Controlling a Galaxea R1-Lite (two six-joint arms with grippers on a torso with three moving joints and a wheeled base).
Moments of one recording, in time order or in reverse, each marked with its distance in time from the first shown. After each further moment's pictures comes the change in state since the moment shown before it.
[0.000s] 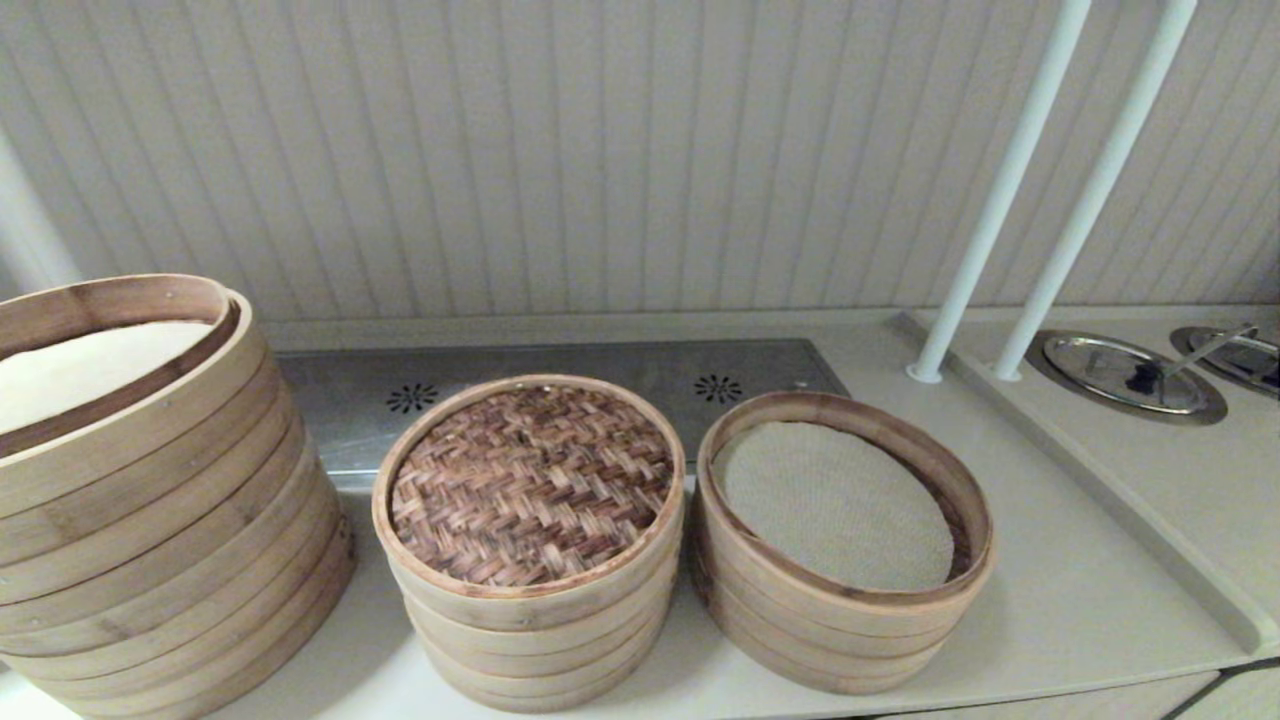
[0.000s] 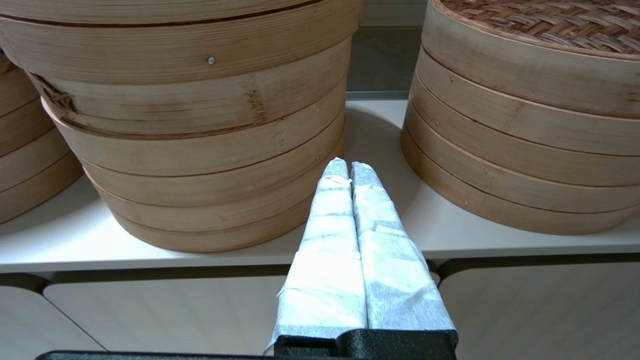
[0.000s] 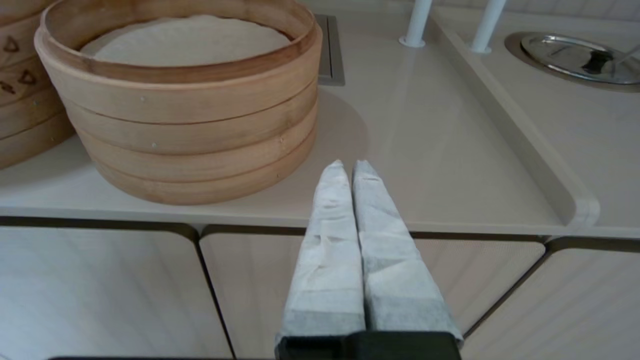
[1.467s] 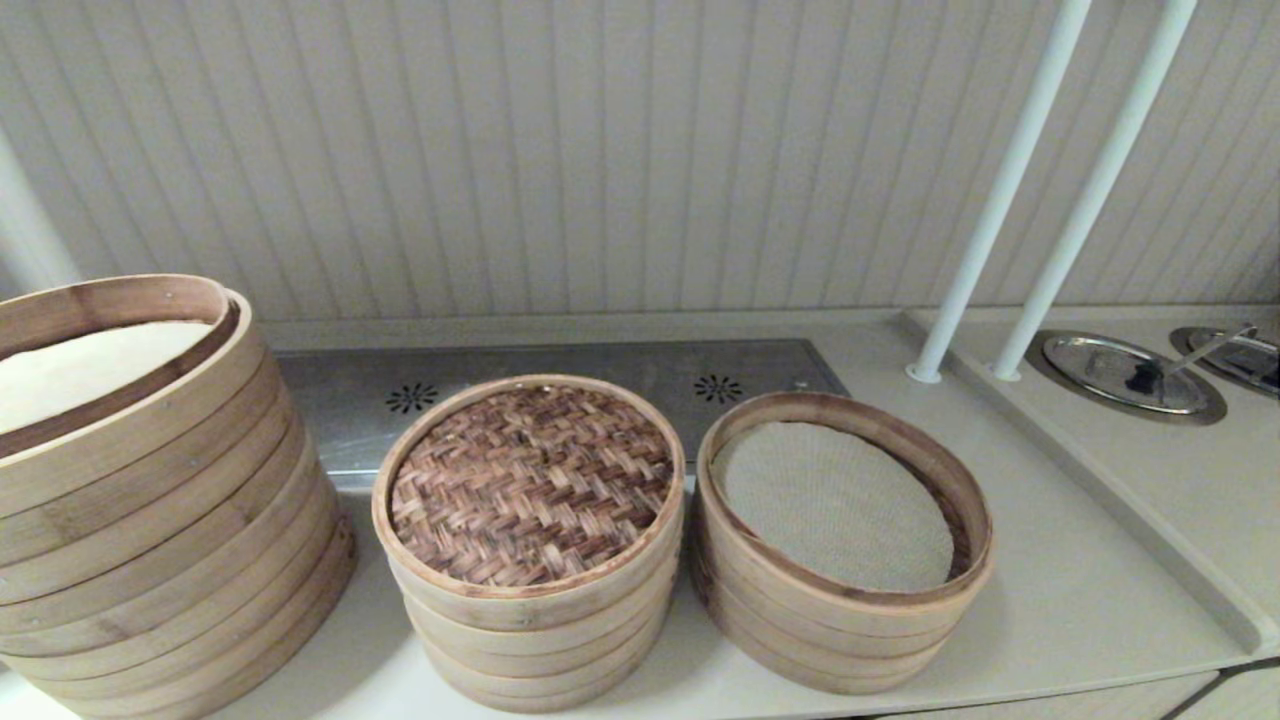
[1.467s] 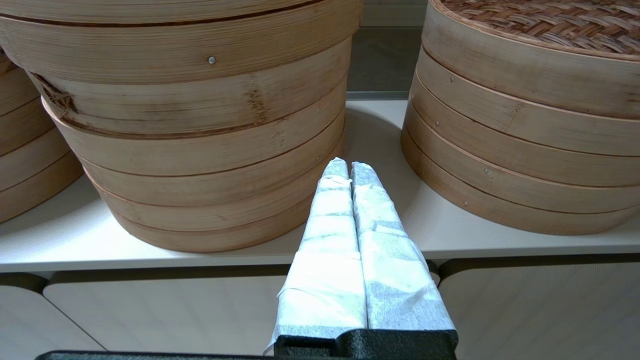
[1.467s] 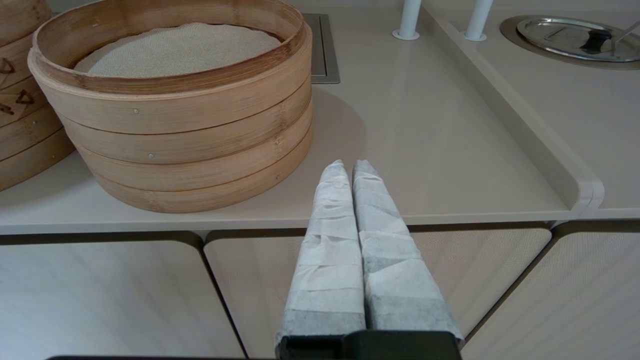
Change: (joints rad) left arm 0.000 0.000 0.000 0.001 0.000 0.000; right arm 0.000 0.002 0.002 0.004 -0.026 0.060
